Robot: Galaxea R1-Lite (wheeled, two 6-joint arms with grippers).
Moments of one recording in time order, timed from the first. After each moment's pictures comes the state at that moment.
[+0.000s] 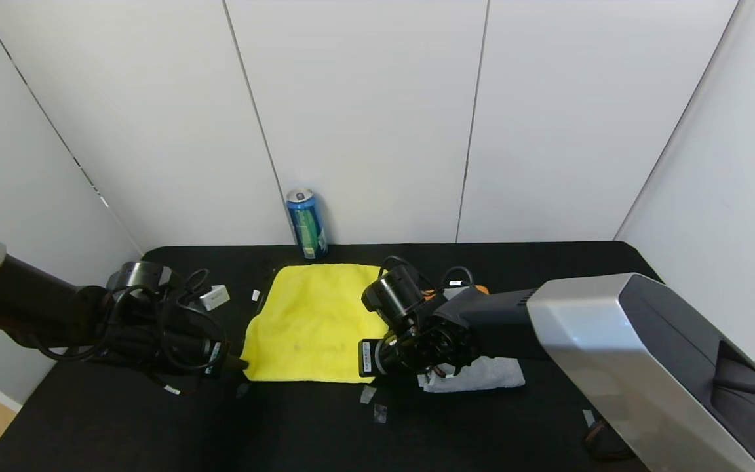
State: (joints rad) left arm 0.11 2.06 -1.04 0.08 -0.48 0.24; right arm 0.76 2.51 -1.91 0.27 0.05 0.58
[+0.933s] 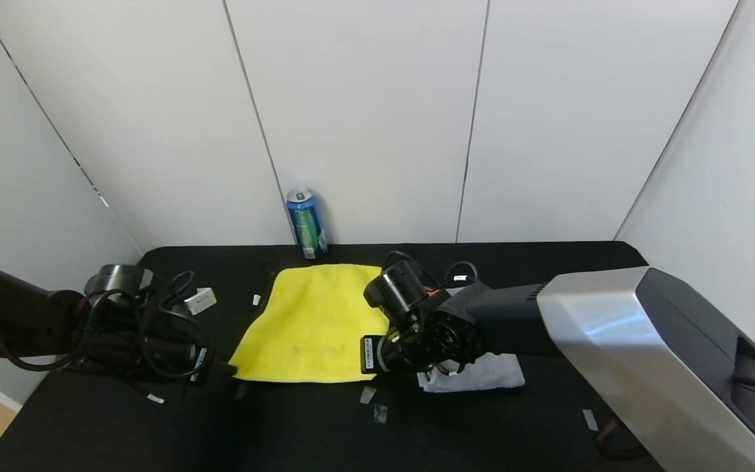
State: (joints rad) left arm 0.14 1.98 -0.97 0.07 -0.48 0.25; right arm 0.76 2.48 -1.88 0.28 0.04 0.58
